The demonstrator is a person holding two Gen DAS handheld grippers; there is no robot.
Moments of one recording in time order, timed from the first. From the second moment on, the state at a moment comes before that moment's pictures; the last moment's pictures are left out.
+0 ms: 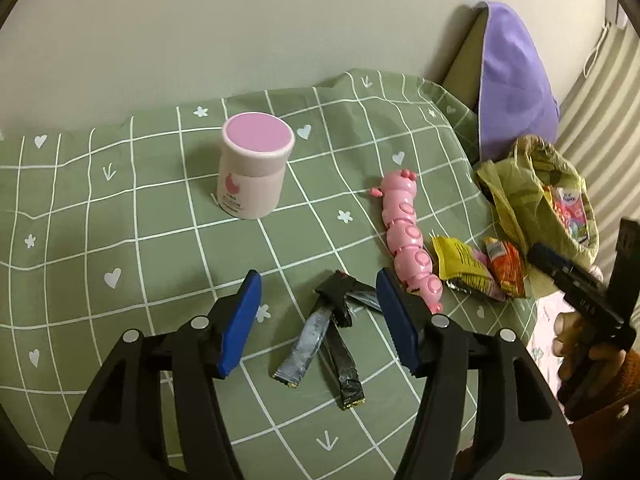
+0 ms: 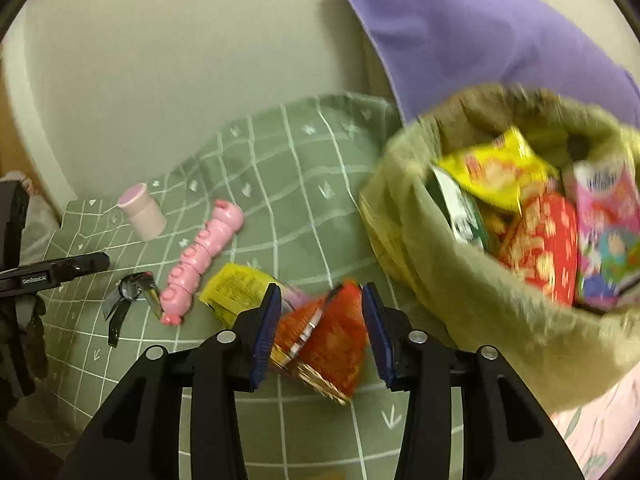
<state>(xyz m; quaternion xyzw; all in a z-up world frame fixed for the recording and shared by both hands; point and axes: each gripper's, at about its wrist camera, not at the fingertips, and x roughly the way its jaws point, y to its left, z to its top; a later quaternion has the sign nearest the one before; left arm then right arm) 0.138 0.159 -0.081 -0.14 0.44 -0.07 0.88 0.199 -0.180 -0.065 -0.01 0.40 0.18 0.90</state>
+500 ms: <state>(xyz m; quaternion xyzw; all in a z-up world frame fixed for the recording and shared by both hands) 0.134 0.145 -0.088 -0.10 0.48 -0.07 0.87 0.208 -0.174 -0.076 -0.01 0.44 0.19 0.88</state>
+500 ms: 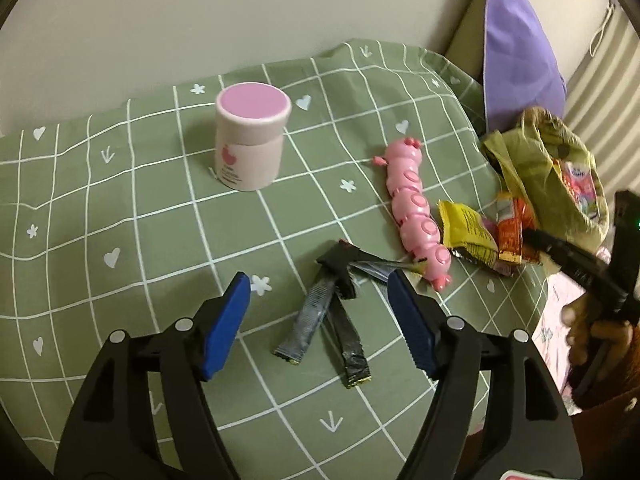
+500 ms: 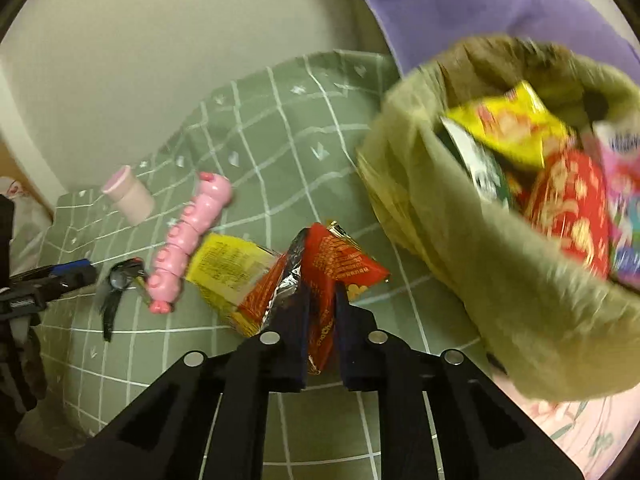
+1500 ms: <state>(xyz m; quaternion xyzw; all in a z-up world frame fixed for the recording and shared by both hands) 0.152 0.118 -0.027 -0.07 0.40 -0.12 0.91 0.185 -0.203 0.021 0.00 0.33 0.19 0.93</state>
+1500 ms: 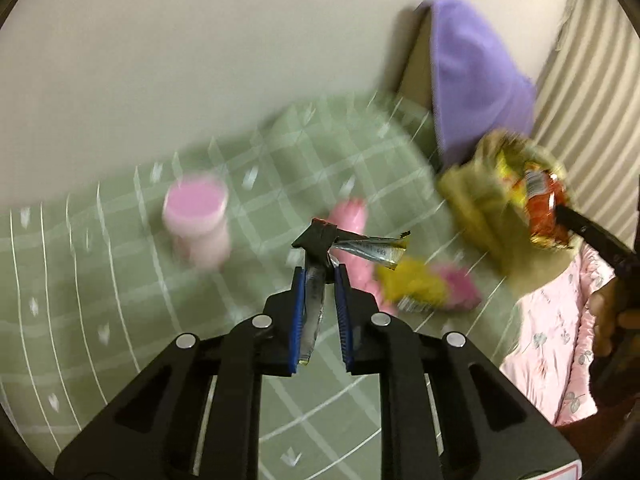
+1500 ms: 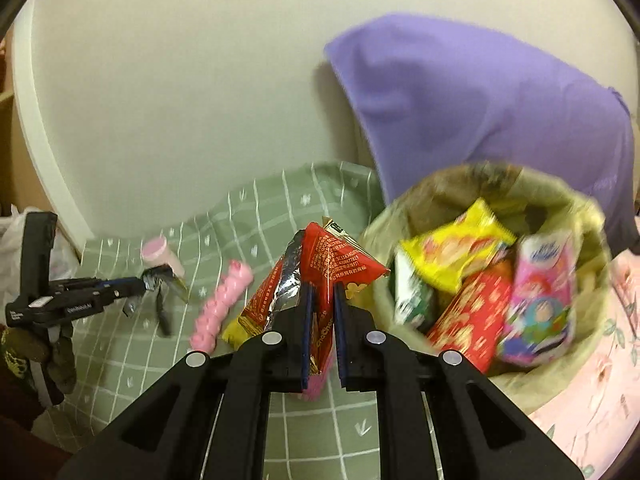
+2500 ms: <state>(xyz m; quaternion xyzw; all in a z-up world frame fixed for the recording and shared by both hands) 0.287 -0.128 0.033 -0.03 0.37 -0.39 0.84 0.222 -0.335 0.067 -0.01 0.31 0.03 0.95</state>
